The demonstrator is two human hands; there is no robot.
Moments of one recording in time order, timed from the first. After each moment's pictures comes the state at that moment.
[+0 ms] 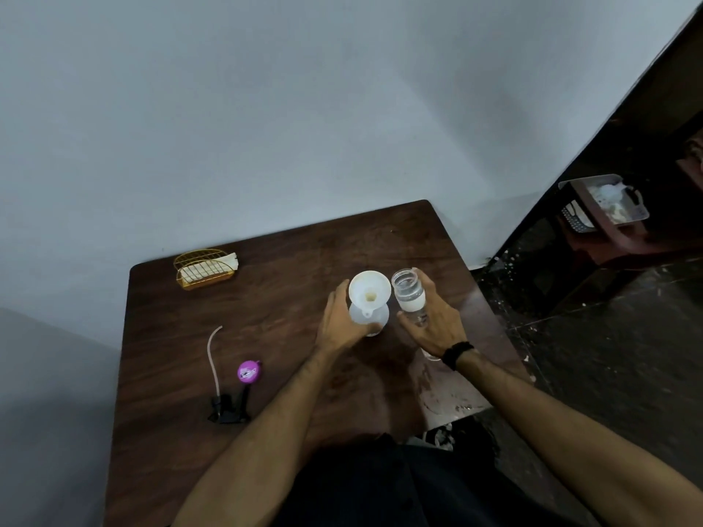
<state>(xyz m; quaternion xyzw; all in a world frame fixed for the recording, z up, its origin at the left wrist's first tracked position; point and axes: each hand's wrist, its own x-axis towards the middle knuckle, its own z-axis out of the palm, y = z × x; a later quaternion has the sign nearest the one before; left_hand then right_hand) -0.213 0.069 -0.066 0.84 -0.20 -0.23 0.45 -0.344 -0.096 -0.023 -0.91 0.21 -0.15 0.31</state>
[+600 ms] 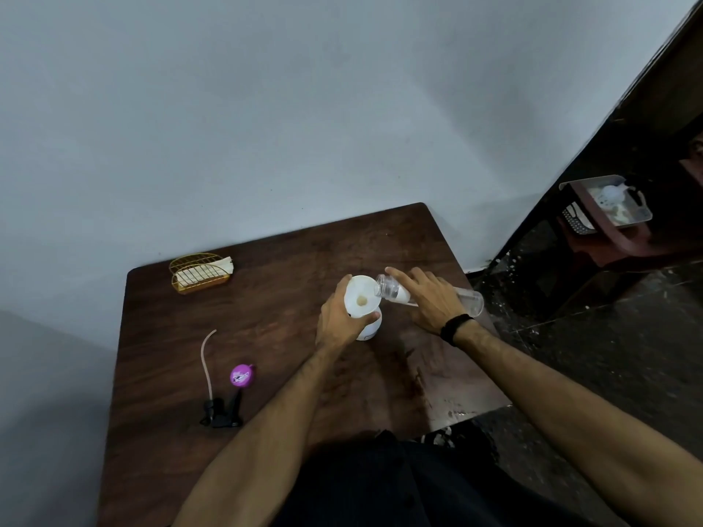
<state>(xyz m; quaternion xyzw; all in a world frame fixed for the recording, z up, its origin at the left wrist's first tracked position) -0.220 0.045 -0.054 0.85 -0.21 -0.20 0.45 -0.314 -0.145 -0.016 -0.99 0.11 0.04 0.06</state>
